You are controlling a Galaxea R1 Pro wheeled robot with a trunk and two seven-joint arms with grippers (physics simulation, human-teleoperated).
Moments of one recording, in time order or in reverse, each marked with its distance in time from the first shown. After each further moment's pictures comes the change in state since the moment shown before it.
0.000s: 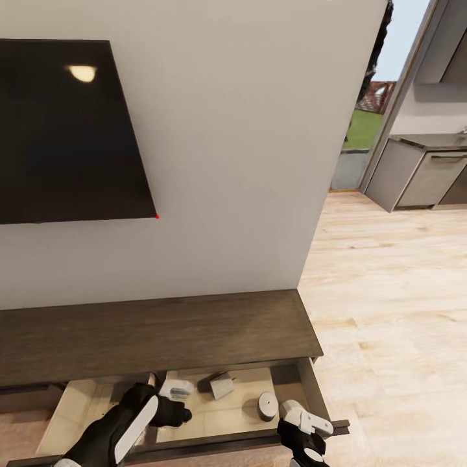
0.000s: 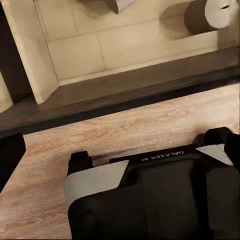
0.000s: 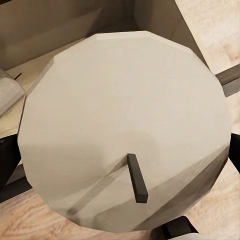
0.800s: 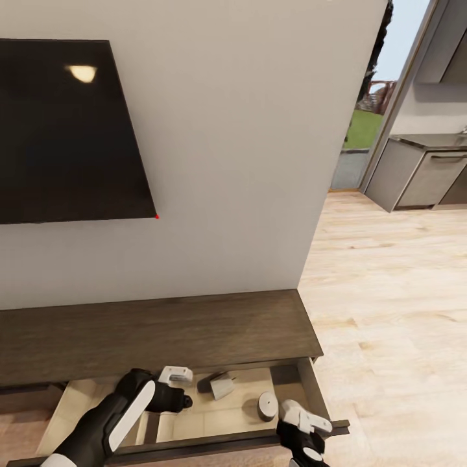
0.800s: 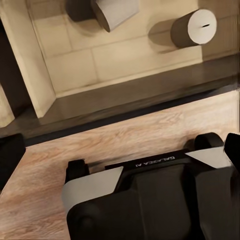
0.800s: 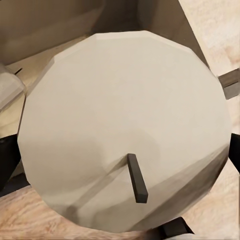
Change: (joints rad) left arm 0.000 0.021 0.043 -0.152 0.004 0.120 -0.004; right arm 0.000 0.000 0.003 -0.005 0.028 0.020 -0.005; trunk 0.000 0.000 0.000
